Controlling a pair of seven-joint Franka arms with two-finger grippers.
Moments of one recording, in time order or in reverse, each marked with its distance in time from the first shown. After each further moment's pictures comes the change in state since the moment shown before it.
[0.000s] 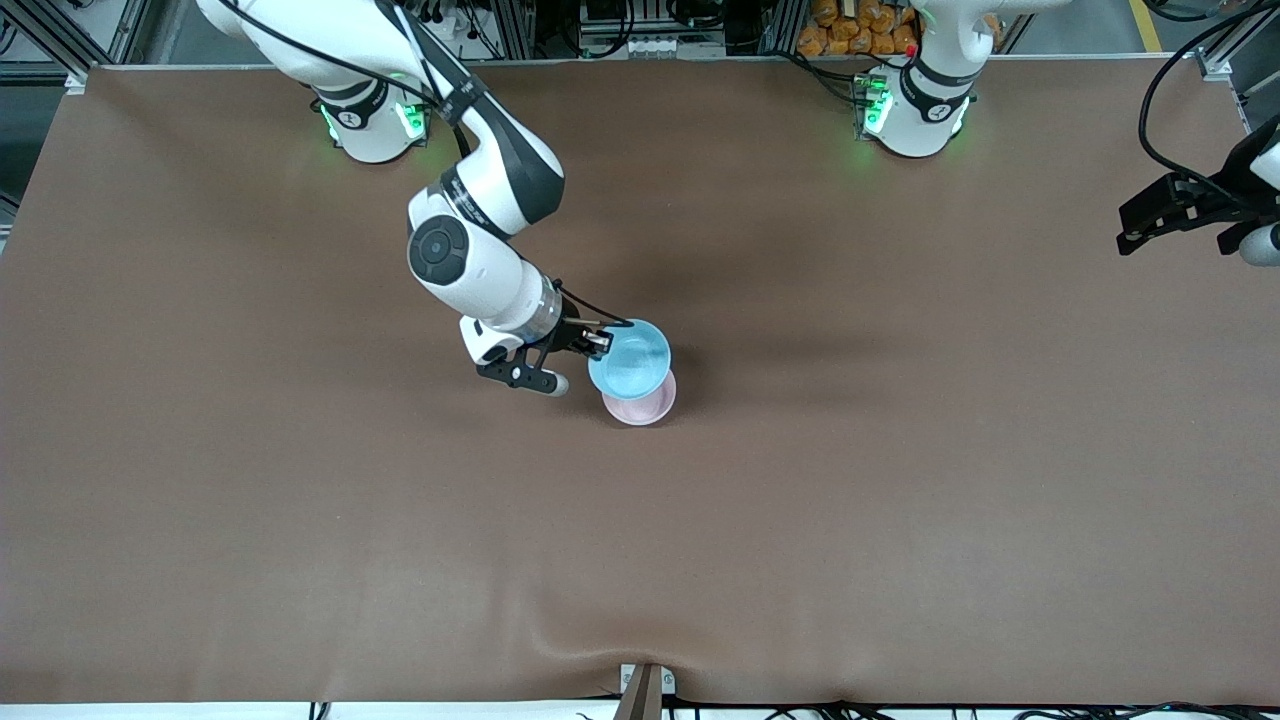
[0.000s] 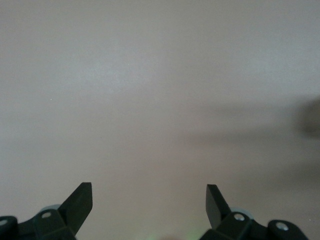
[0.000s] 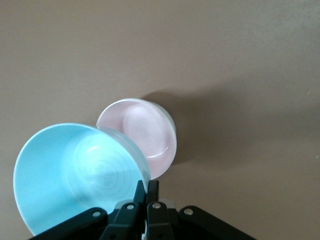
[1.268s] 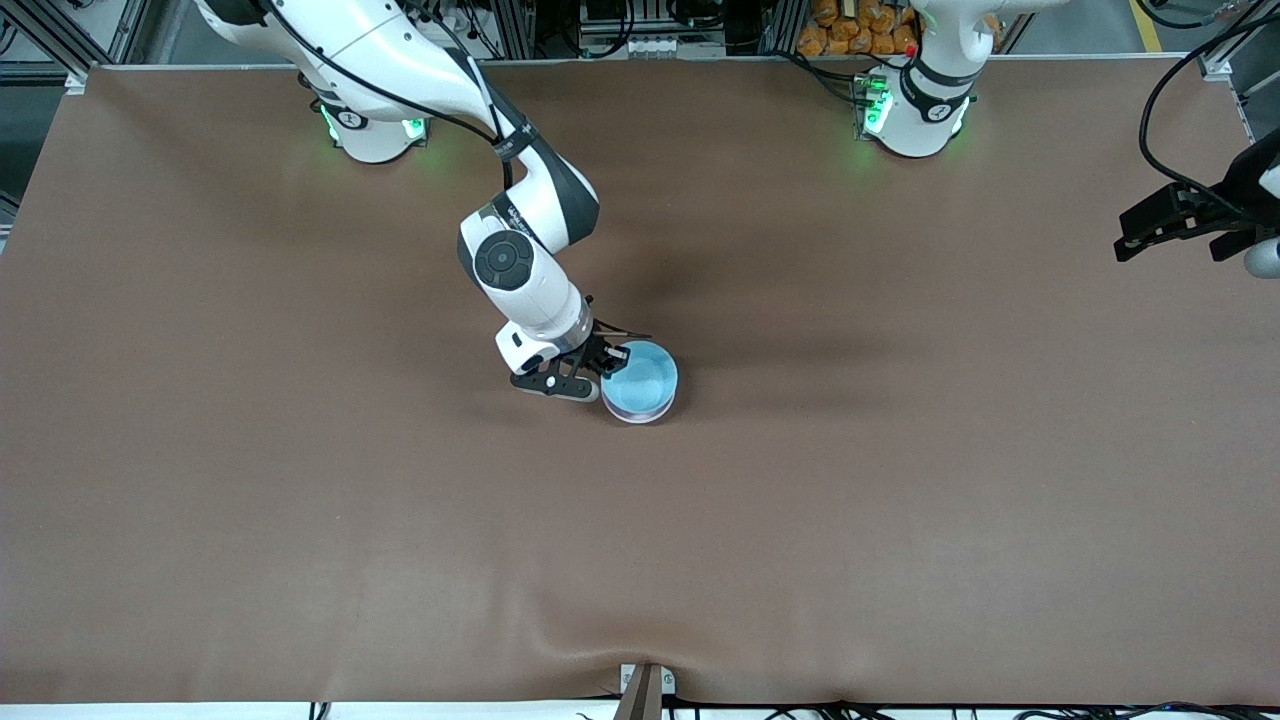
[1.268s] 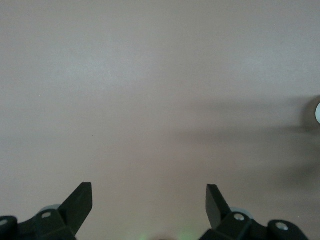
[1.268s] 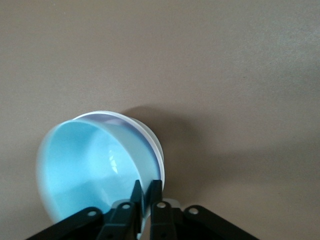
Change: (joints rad) left arm 0.014 0.015 0.001 -0.002 -0.036 0.000 -0.001; right arm 0.211 0.107 -0.176 -0.007 -0.049 0.159 0.000
